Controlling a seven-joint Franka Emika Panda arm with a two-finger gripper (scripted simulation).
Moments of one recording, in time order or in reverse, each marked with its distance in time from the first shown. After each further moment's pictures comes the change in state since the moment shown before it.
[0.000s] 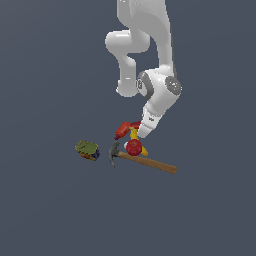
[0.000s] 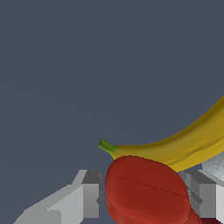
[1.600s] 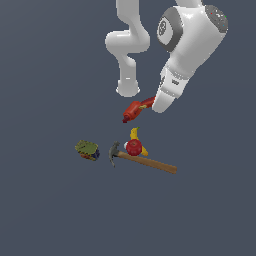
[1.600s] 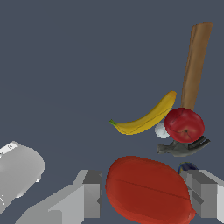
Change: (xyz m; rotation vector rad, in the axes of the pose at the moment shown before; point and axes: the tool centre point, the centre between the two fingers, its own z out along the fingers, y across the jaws) arm -0.015 -0.009 -0.184 0.005 0.002 -0.004
